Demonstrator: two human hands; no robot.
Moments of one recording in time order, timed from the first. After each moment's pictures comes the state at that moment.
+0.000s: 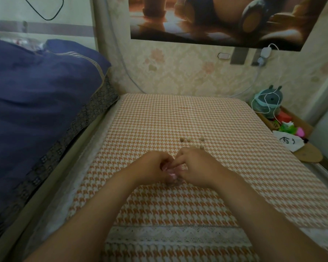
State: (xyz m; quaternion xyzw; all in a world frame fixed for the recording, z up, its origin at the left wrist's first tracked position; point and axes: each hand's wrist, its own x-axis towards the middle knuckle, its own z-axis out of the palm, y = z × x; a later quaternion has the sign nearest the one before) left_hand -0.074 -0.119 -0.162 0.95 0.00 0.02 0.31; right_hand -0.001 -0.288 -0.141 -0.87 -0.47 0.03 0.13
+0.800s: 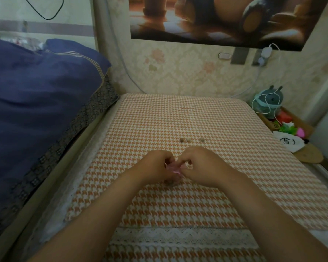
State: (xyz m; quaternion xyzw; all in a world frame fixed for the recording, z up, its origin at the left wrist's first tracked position) left_hand -0.065 -0.128 -0.164 0.95 0.02 0.05 0.31; right_hand 0.004 -0.299 -0.135 -0.88 -0.45 0.02 0.15
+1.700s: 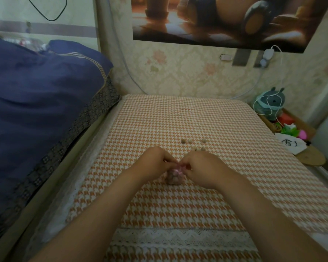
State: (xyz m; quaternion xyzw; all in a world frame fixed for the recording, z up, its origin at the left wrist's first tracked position) left_hand -0.061 -0.120 -0.162 0.94 0.03 0.08 0.34; right_hand 0.006 -0.291 -0.140 -0.90 -0.43 0.03 0.06
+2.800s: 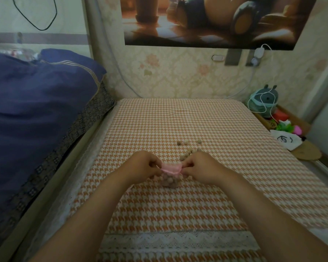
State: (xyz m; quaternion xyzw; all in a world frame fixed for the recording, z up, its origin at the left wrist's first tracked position) left_hand -0.068 -0.099 -0.160 0.94 0.07 0.02 0.33; right_hand 0.024 -0.301 -0.148 -0.89 -0.33 0.16 0.27
